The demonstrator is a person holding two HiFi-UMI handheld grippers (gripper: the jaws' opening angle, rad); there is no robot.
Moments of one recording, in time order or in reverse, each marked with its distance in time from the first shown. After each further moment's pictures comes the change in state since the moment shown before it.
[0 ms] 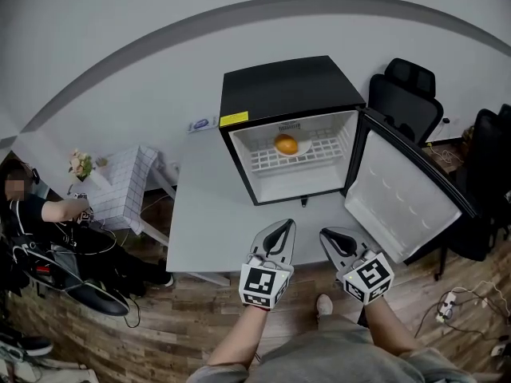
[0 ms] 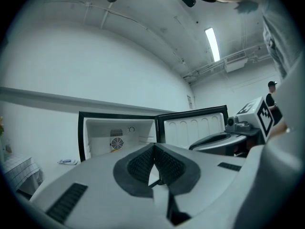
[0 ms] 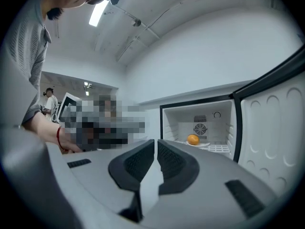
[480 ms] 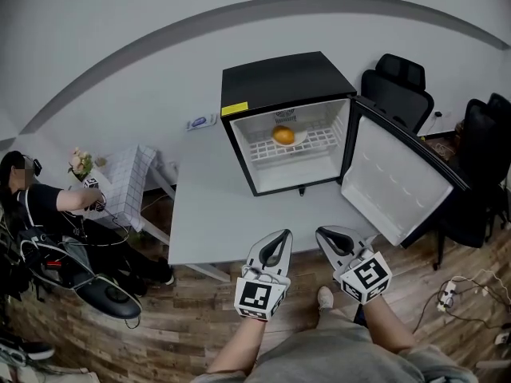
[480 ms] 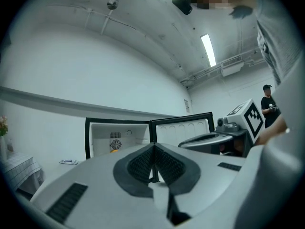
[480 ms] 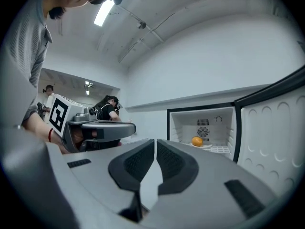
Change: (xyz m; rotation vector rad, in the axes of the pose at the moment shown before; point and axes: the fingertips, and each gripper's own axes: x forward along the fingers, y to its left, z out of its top) left arm -0.078 -0.035 0.007 -0.001 -0.042 -0.018; right arm -0.031 0.054 0.012 -0.034 -0.026 -0.017
